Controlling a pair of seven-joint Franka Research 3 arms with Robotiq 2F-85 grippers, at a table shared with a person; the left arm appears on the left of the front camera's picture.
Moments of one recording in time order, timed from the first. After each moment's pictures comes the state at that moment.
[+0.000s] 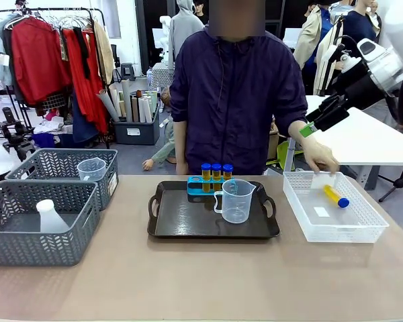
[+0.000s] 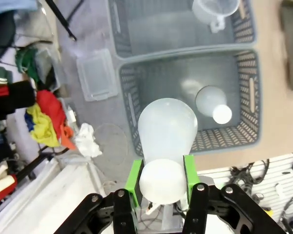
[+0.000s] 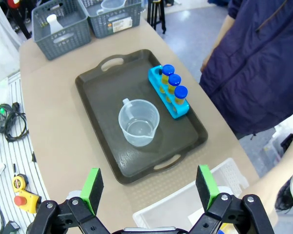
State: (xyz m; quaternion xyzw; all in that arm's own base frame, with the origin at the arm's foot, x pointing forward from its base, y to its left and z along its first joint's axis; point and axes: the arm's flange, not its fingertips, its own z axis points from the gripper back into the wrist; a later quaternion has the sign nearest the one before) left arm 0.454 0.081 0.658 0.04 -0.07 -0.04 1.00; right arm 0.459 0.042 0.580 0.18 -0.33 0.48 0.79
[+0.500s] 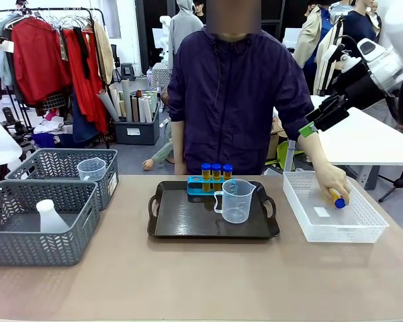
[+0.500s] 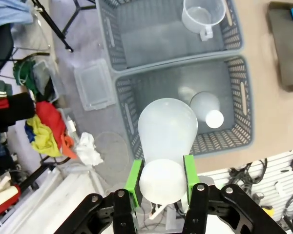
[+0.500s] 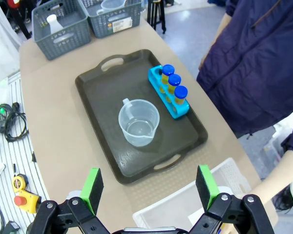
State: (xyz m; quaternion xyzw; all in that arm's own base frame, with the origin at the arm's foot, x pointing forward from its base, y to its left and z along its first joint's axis) left arm 0.462 0.075 0.670 0.03 -0.08 -0.06 0.99; right arm 0.459 0.042 0.580 0.18 -0.33 0.48 0.79
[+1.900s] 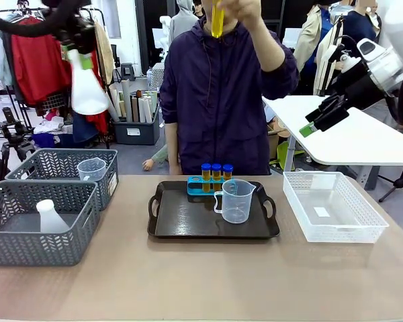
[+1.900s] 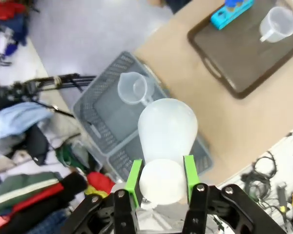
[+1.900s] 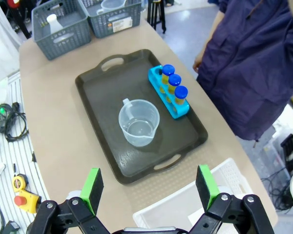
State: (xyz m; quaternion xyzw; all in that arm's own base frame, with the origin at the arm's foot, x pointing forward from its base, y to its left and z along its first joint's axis) left arm 0.477 -0.167 0.777 0.08 -0.15 -0.32 0.93; right arm 0.459 0.043 0.581 0.18 -0.33 0.48 0.79
